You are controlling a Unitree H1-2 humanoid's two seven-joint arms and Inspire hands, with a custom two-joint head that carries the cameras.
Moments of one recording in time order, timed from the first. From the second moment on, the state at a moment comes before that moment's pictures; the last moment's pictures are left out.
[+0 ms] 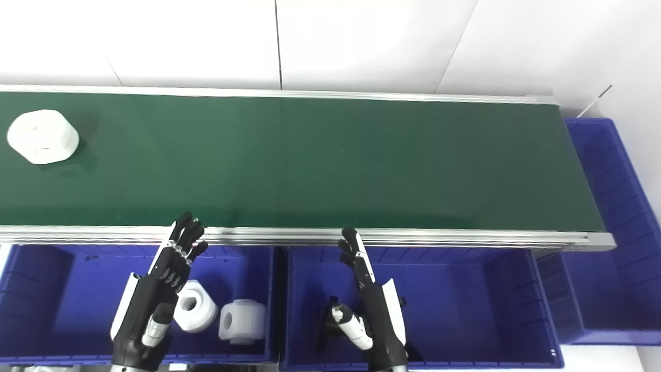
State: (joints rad) left arm 0.62 0.06 -0.24 -0.26 0.01 -0.37 -0.12; right arm 0.60 -0.06 0.37 -0.14 -0.26 -0.41 -0.16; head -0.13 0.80
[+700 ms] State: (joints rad) left arm 0.60 0.05 -0.26 -0.15 0.05 -0.42 -0.12; right arm 0.56 -0.14 0.42 -0.05 -0.24 -0.41 -0.23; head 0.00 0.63
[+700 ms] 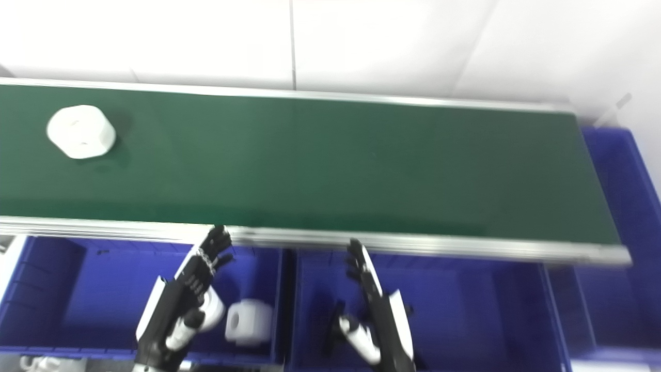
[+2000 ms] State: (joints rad) left arm 0.46 0.08 -0.29 -0.33 0.16 -0.43 -0.06; right arm 0.50 -0.22 0.46 -0.01 -0.20 -0.42 -0.26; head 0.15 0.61
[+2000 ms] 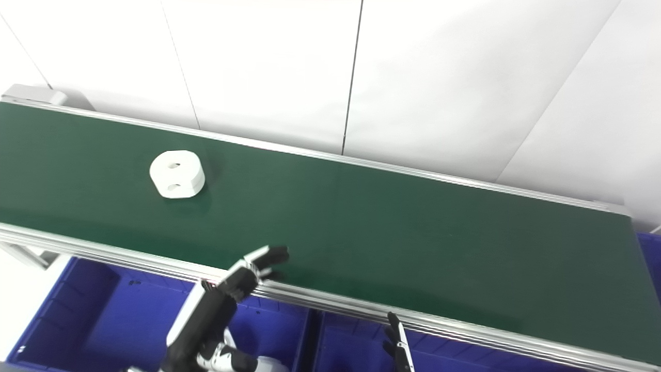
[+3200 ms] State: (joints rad) left arm -0.40 0.51 -0.14 -0.03 0.73 -0.11 -0.37; right arm 0.48 -0.20 0.47 -0.01 -0.20 -0.42 -0.25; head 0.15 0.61
